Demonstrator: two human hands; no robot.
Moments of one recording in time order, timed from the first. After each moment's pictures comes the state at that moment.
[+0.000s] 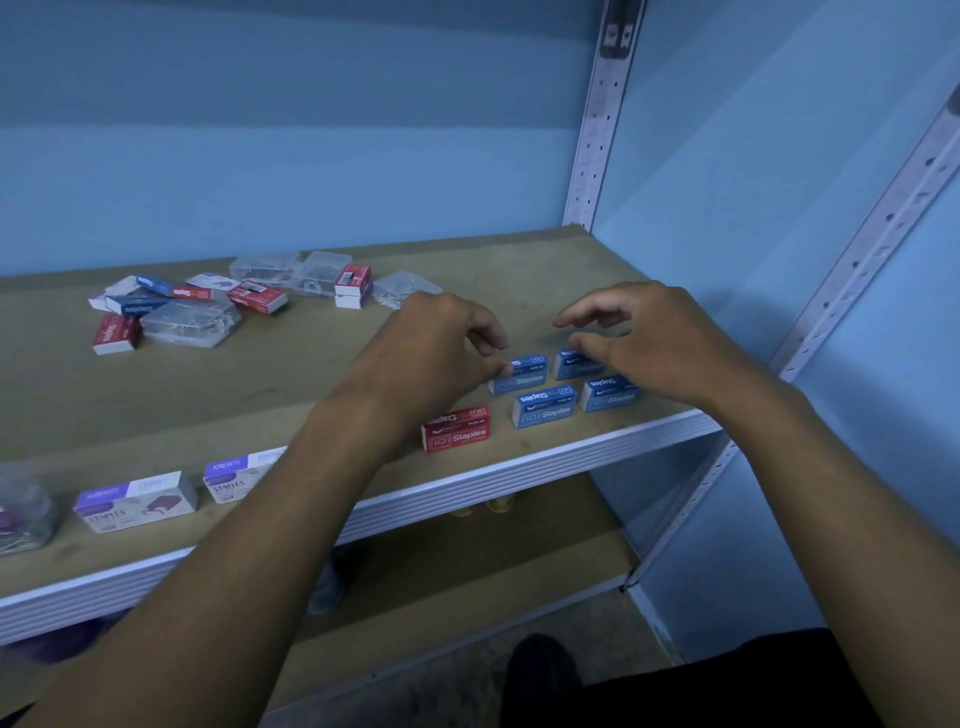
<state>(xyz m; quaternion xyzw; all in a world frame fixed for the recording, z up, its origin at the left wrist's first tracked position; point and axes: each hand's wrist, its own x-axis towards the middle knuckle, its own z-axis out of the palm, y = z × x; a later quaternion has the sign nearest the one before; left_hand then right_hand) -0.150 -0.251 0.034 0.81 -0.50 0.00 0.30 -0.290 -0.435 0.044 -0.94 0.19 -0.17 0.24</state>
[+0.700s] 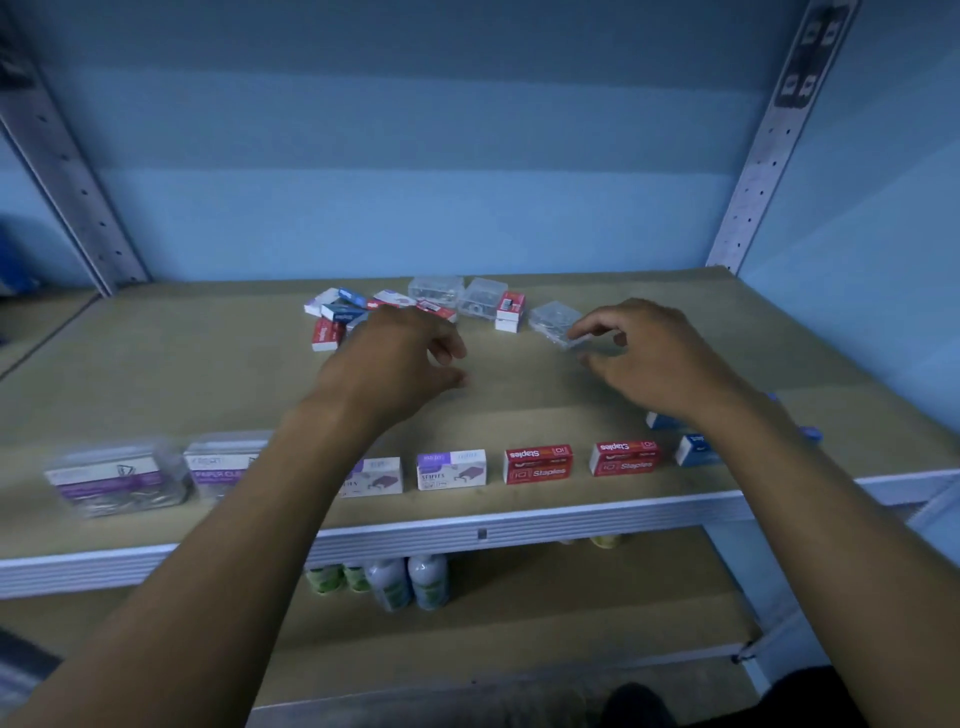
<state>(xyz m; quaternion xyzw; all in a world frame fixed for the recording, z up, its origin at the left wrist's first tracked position) -0.078 -0.108 0.049 0.90 -0.36 0.05 0.24 -0.187 -0.350 0.041 -0.95 0.14 -0.16 0.23</state>
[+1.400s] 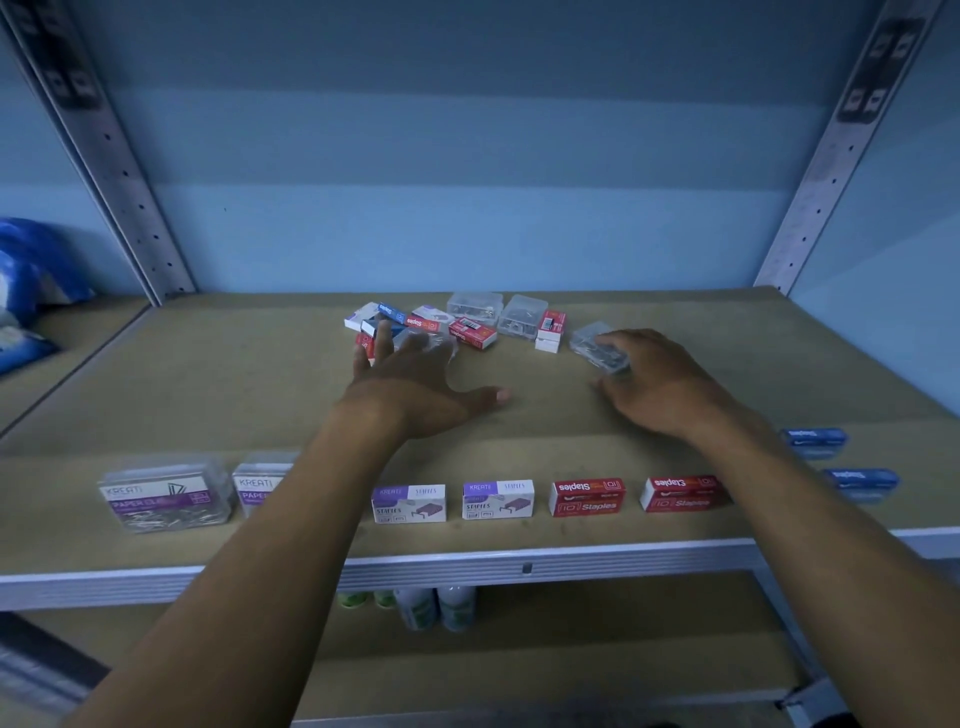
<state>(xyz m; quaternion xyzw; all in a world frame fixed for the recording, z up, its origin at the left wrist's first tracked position) -0.042 -0.103 0.033 0.96 -0.24 -0.08 0.07 -0.138 -0.346 0.021 -0.96 0.21 -0.06 0.18</state>
